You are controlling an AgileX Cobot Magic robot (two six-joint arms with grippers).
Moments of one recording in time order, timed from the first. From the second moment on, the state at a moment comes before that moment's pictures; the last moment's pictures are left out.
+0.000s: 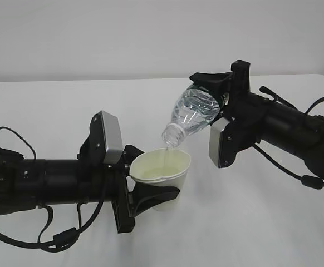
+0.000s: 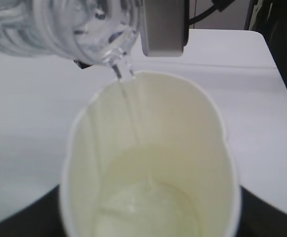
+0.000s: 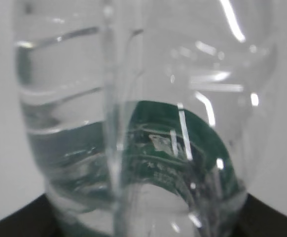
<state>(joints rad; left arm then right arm) -0.49 1.98 -0.69 0.92 -1.06 -0.26 0.25 1.94 -0.79 -0.54 -1.12 -1.38</state>
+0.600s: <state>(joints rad) -0.49 1.98 -0.69 0.92 -1.06 -0.26 0.25 1.94 -0.79 -0.54 -1.12 -1.40</state>
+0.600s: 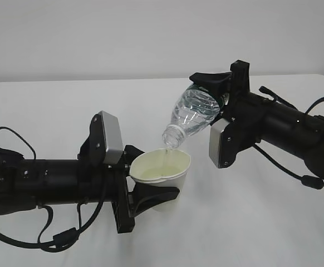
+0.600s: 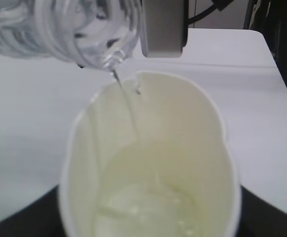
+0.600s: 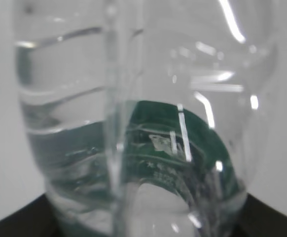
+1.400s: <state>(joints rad) -0.49 1.98 -0.69 0.92 -1.06 -0.25 0.25 1.94 -0.79 -0.54 -1.12 -1.40</state>
